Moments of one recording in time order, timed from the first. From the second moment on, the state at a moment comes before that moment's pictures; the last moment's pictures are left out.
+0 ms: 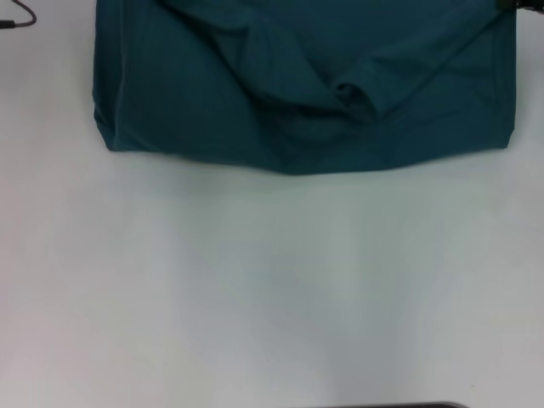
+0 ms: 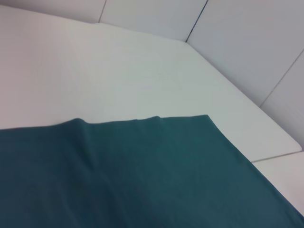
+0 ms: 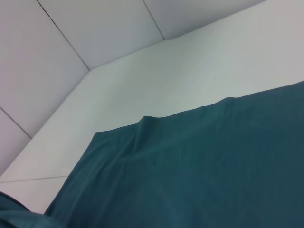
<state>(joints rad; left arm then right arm) -0.90 -1.93 -2.57 -0.57 -0.84 1.18 -2.12 0.62 1.95 2.66 0.76 -2.18 1.31 -1.07</state>
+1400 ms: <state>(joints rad) -0.91 -1.97 -2.58 -0.52 -0.89 1.01 -2.06 0.69 1.97 2.58 0.62 -2.16 1.05 -1.17</state>
